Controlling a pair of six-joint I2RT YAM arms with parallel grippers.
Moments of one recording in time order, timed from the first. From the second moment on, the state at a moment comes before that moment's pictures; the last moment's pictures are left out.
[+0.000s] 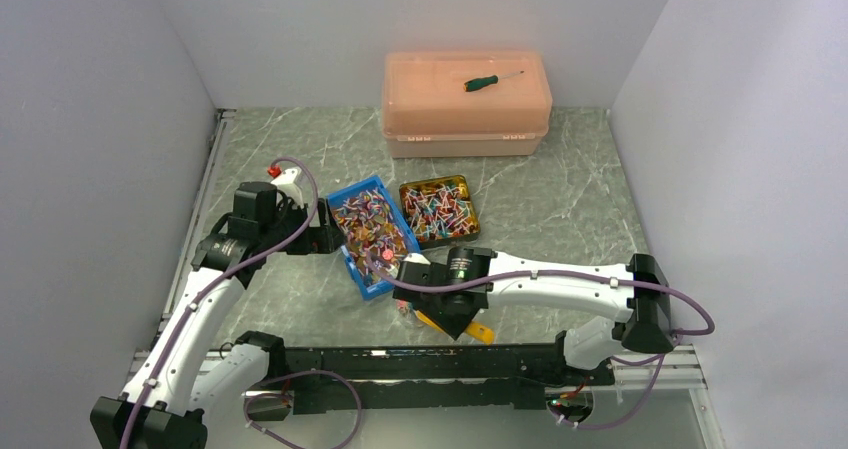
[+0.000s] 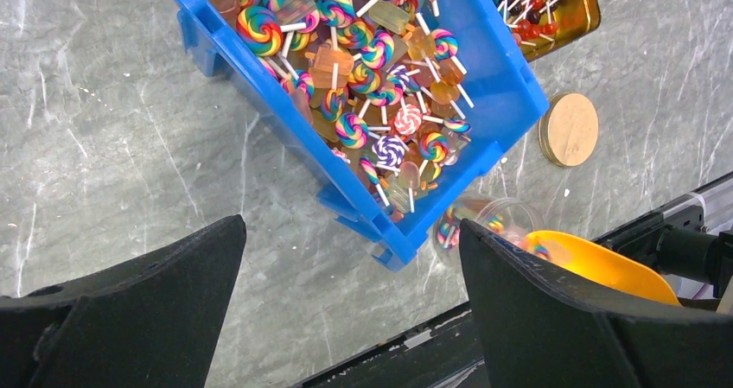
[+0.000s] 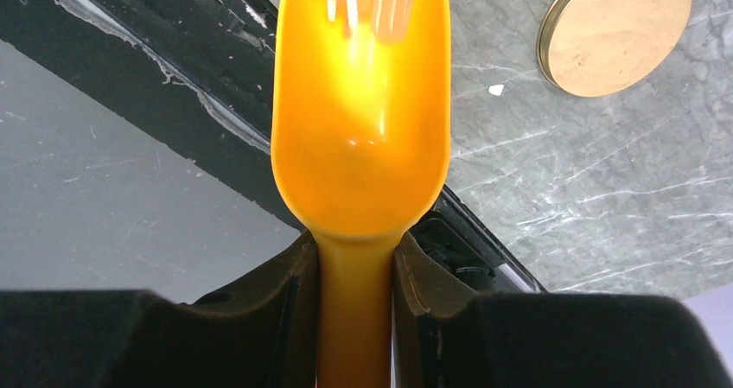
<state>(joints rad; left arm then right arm) -0.22 0.87 0.83 -0.68 0.30 -0.31 1.35 1.48 1.29 -1.24 0.14 0.47</state>
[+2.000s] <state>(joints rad) -0.20 1.18 0.87 -0.65 0.42 -0.34 1.10 1.85 1.69 -1.14 0.15 0.37</state>
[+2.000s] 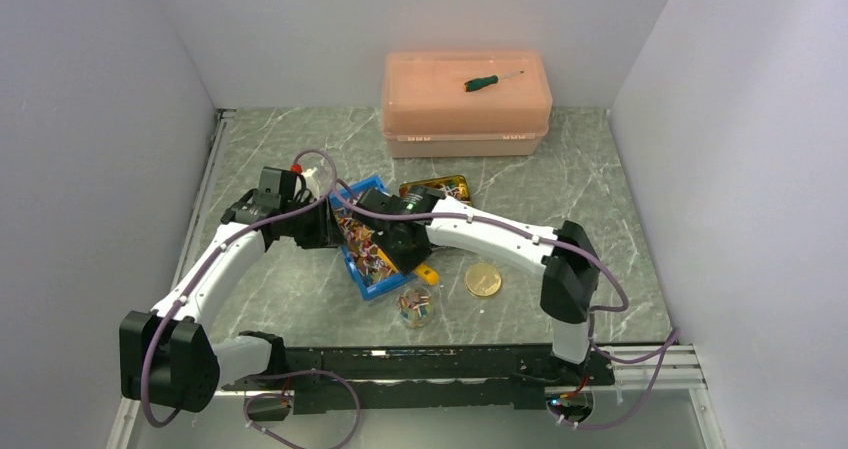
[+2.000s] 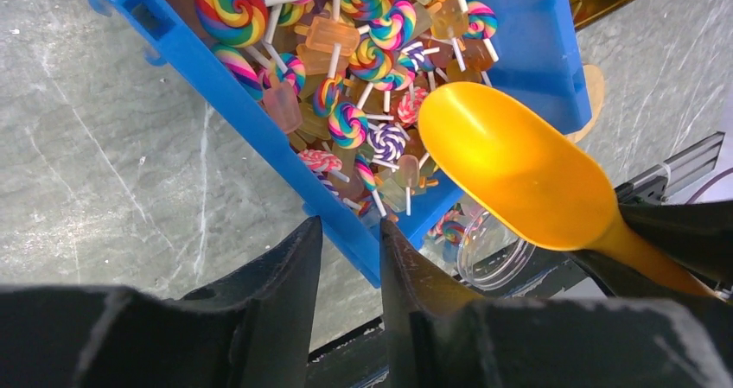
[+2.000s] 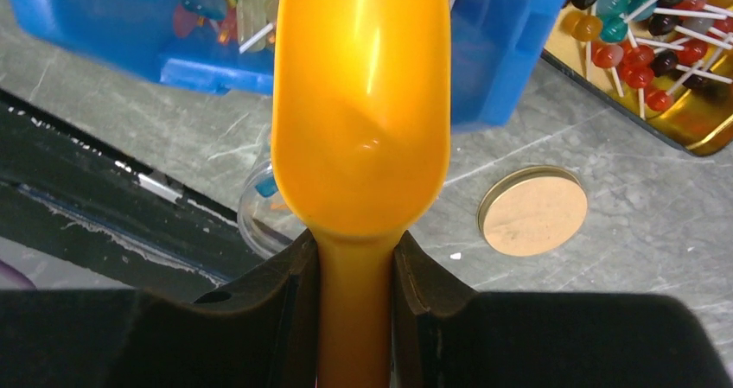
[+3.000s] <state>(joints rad) -0.14 1.18 0.87 -0.65 0.48 -0.34 1.06 1.95 1.54 -0.77 0.17 0.31</state>
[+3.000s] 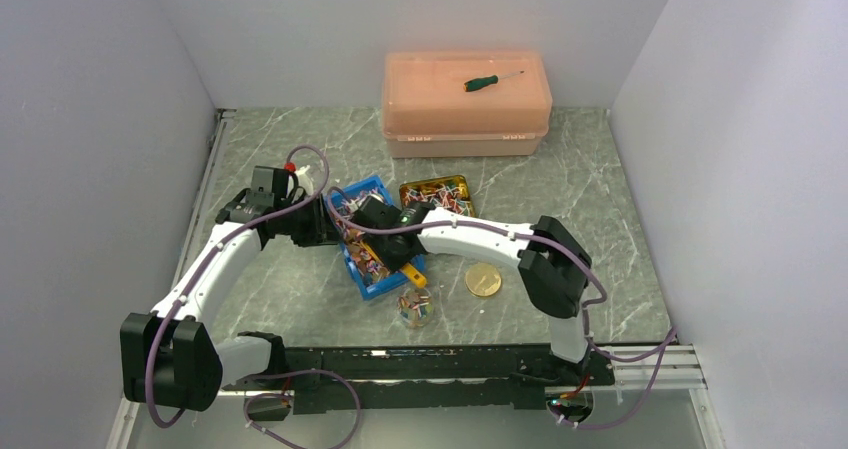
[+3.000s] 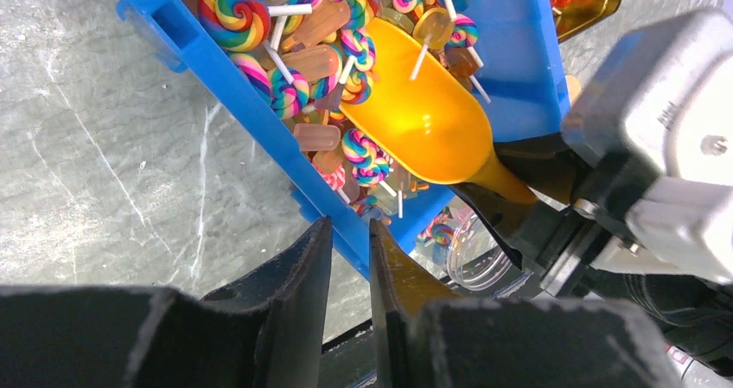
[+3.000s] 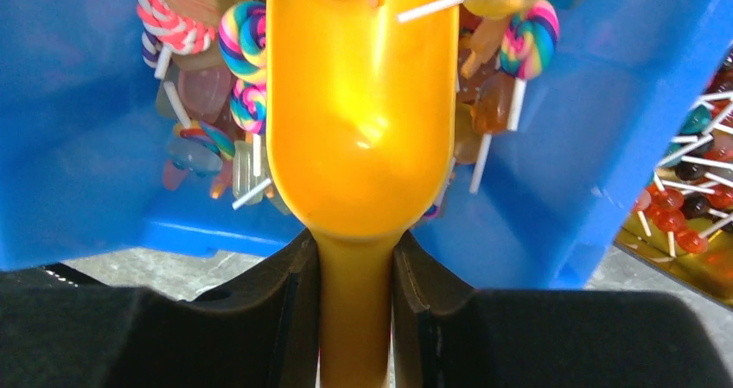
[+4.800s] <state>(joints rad) -0.09 1.18 0.87 -0.62 0.47 -0.34 1.28 1.45 1.17 -0.70 0.30 0.33</state>
